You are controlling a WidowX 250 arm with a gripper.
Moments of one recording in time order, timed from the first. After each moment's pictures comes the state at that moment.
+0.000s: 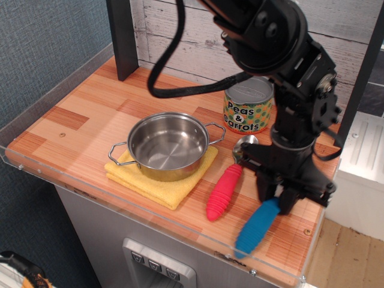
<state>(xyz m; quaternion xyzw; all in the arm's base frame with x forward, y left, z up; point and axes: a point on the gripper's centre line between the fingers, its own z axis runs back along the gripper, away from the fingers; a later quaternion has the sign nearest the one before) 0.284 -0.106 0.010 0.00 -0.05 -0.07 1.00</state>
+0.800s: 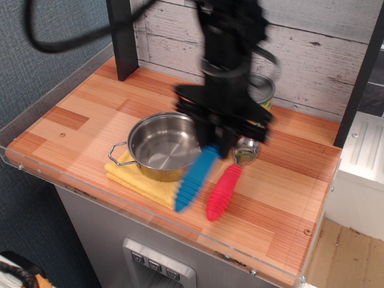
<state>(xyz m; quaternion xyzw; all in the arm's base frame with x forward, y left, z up) 0.271 -0.027 0.084 0.01 -0.07 0.00 1.00</state>
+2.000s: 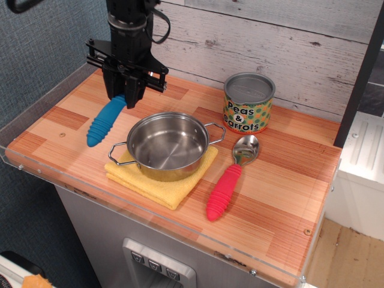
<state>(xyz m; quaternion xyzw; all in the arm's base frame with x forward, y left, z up) 0.307 0.110 0.069 0.11 -0.02 0.05 0.99</state>
